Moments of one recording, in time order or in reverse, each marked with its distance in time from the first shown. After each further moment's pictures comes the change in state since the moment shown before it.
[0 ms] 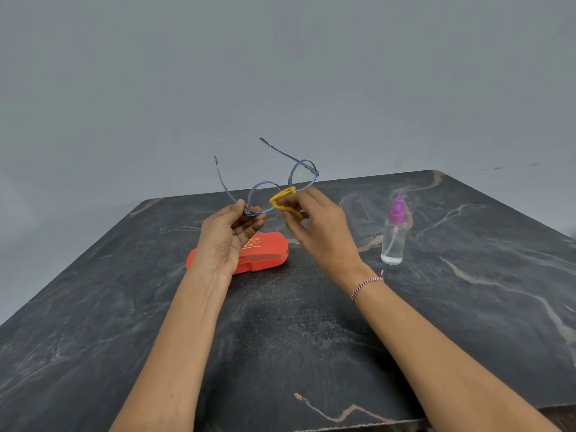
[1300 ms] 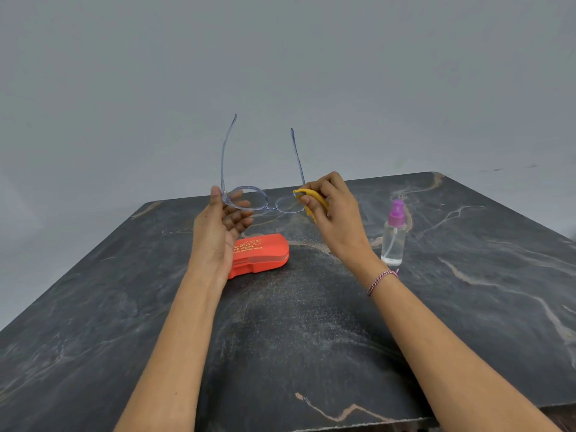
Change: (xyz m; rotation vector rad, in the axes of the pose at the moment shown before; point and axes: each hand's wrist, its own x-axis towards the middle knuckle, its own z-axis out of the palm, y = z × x) left_hand 0.009 0.000 -0.010 0.032 0.011 0.153; right_hand 0.012 0.011 -0.017 0.116 -0.021 0.239
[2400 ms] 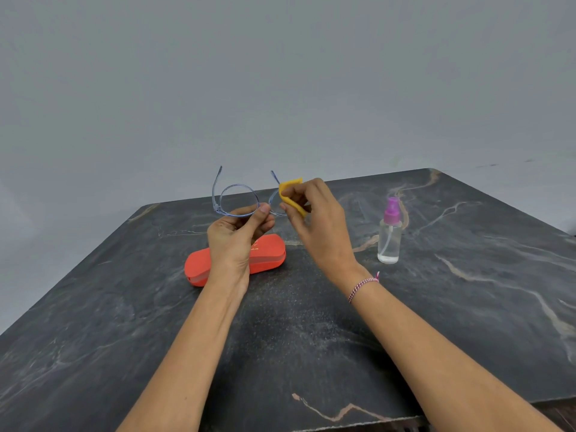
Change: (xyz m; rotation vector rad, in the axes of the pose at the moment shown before) left_hand -0.020 -0.021 0.019 0.080 -0.031 0.086; right_hand -0.012 -0.013 0.015 -0.048 0.128 -0.146
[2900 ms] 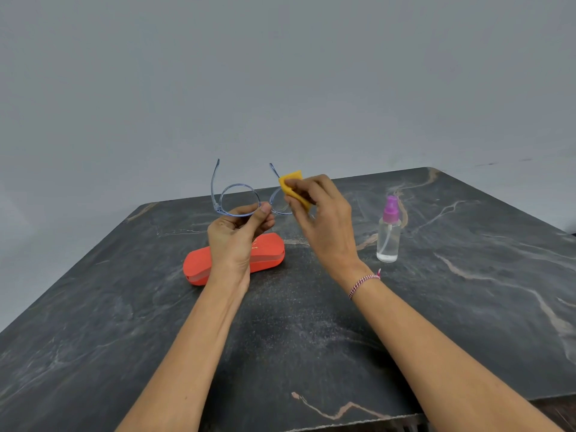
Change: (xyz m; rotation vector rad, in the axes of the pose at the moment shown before) left_hand -0.003 0.000 0.001 0.026 -0.021 0.025; right_hand 0.002 0.000 -0.004 -0.027 0.099 -0.046
